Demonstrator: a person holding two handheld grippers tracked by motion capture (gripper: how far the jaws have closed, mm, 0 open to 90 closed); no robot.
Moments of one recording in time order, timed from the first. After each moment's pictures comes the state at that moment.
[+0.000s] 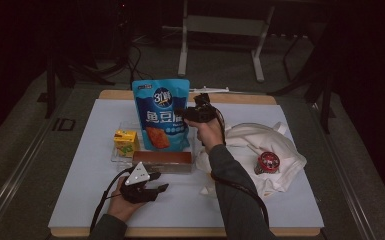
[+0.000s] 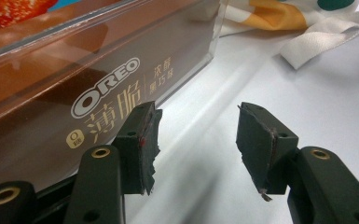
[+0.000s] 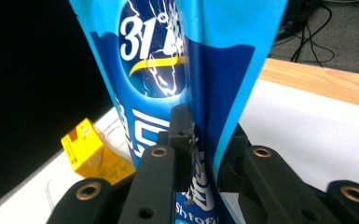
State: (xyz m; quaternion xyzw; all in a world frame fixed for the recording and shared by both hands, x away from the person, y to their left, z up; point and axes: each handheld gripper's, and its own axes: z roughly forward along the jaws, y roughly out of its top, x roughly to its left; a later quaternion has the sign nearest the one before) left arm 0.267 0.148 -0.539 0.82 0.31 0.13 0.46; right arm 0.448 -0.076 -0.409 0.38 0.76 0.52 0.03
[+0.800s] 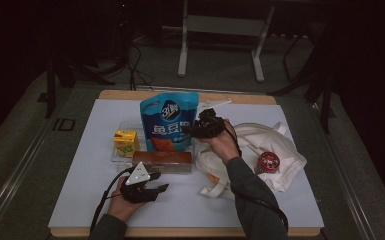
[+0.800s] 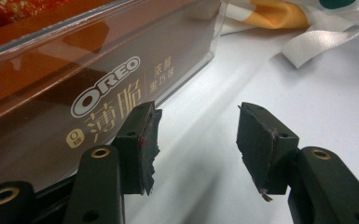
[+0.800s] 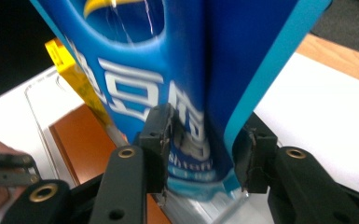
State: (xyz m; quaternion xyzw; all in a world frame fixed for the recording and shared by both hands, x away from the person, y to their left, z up) left arm 0.267 0.147 -0.539 0.82 0.31 0.13 0.46; right arm 0.419 -0.100 -0.424 0.32 0.84 0.44 0.07
